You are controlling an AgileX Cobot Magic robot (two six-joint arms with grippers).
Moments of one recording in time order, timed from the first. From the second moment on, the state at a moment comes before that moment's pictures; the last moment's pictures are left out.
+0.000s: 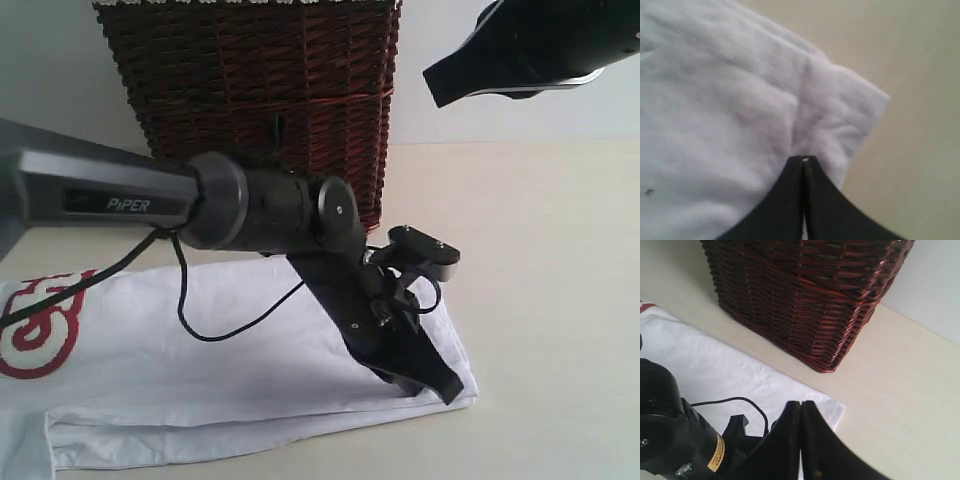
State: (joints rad) left arm -0.86 2.22 -1.51 -0.59 0.72 0.54; right arm 0.39 1.27 -1.17 0.00 0.71 -0.10
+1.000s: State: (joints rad) left arm -0.09 1.97 -1.09 0.00 0.69 0.01; right arm 0.39 1.27 -1.17 0.00 0.71 -0.10
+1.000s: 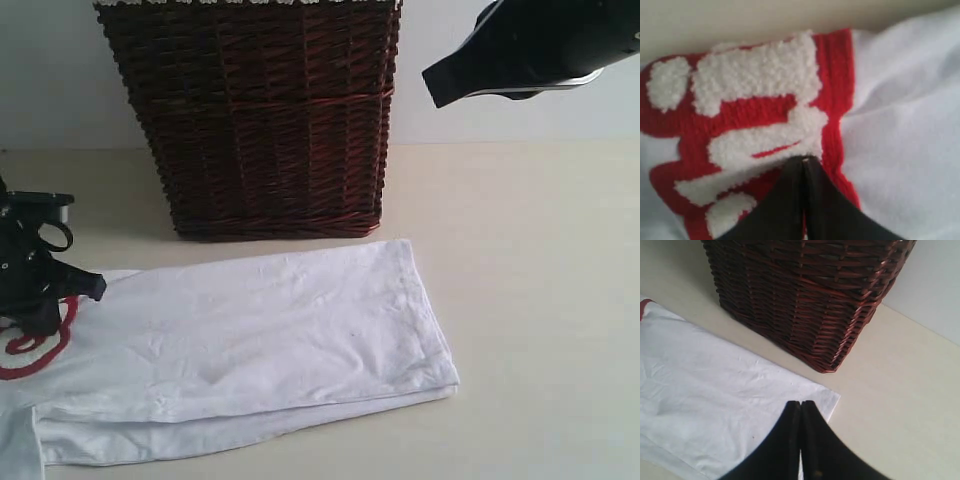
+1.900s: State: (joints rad) left arm 0.04 1.84 -1.10 -0.09 0.64 0.14; right arm 0.39 1.27 -1.17 0.00 0.71 -0.10
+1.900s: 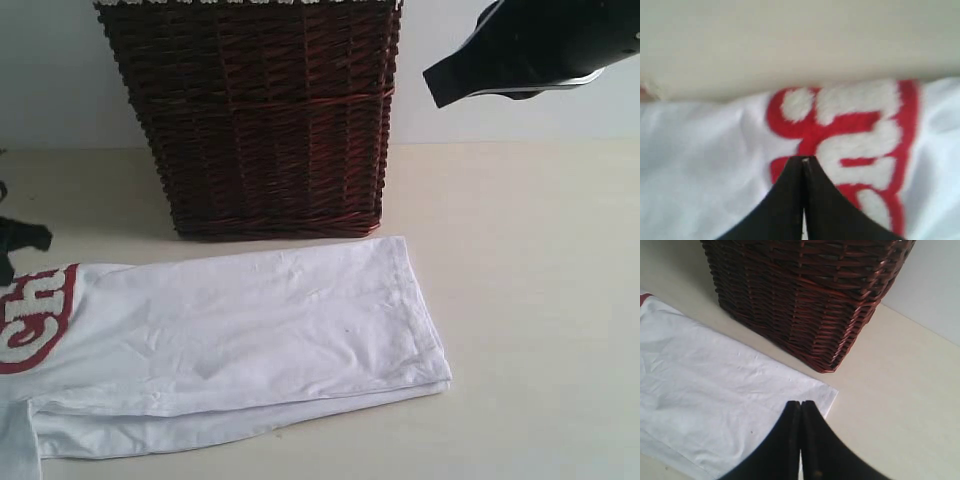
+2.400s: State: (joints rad) left arm -0.12 2.01 -1.12 -0.22 0.55 0.27; right arm 0.39 1.27 -1.17 0.00 0.71 -0.10
